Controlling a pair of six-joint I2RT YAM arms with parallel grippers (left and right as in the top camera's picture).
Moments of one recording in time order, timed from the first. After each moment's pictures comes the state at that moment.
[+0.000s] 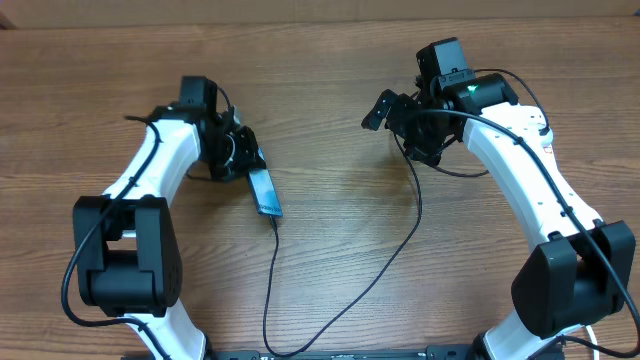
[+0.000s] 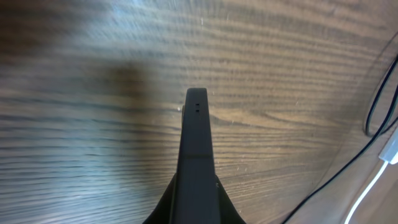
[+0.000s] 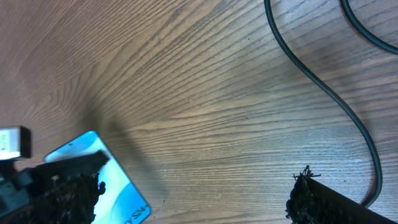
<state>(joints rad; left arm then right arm) -0.06 1.91 1.31 -0.80 0.49 -0.42 0.27 1.80 1.56 -0.98 -0.33 0.74</state>
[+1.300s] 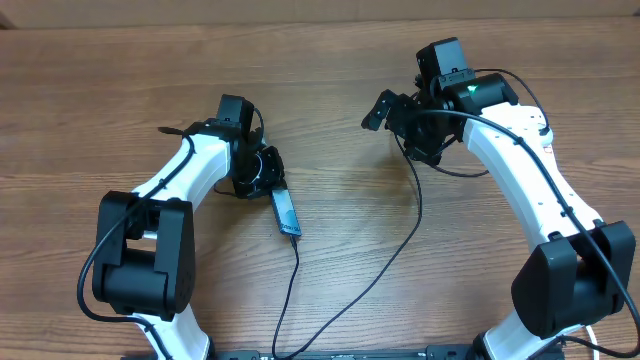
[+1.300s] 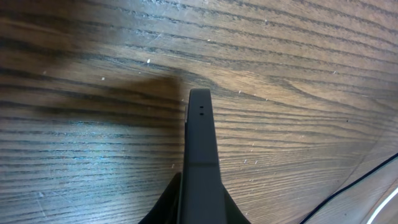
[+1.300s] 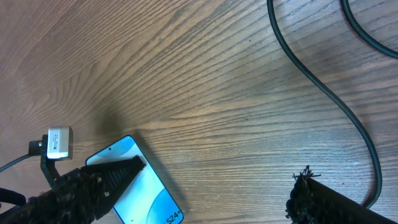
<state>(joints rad) -0.19 1.91 1.22 -0.73 0.43 -0.52 0.27 1.80 1.56 -0.98 -0.32 0.72</state>
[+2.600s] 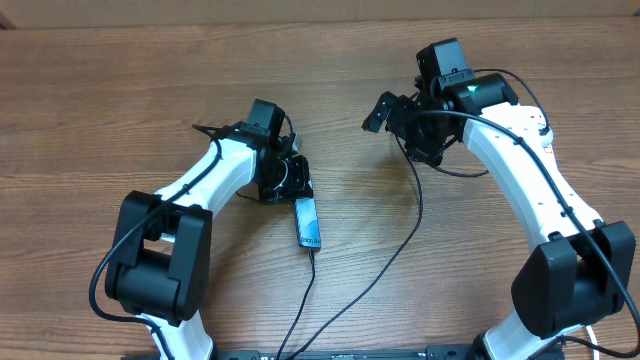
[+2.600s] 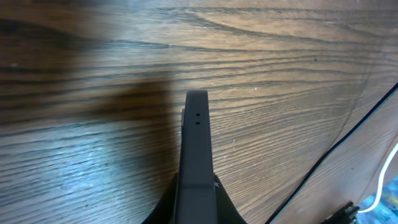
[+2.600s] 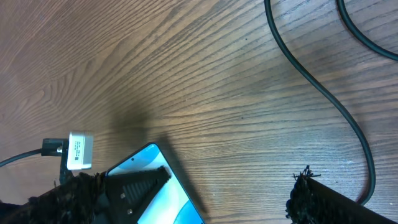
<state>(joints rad) -0.32 1.91 1.22 -0.71 0.49 -0.43 0.27 1.80 1.56 -0.99 -0.32 0.70</state>
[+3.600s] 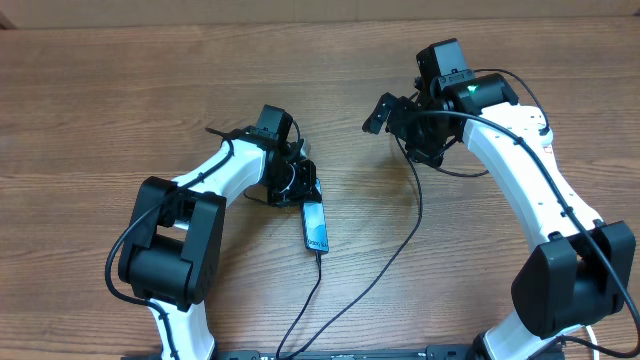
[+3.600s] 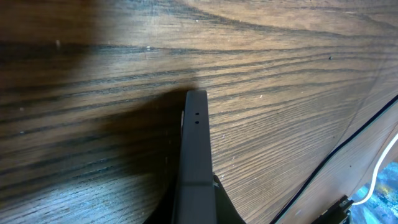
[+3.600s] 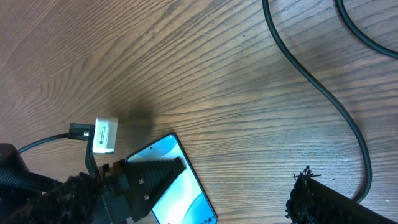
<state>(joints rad) -0.33 1.99 1.22 -0.65 0.55 -0.44 0.27 1.80 1.56 -1.00 -0.32 0.70</state>
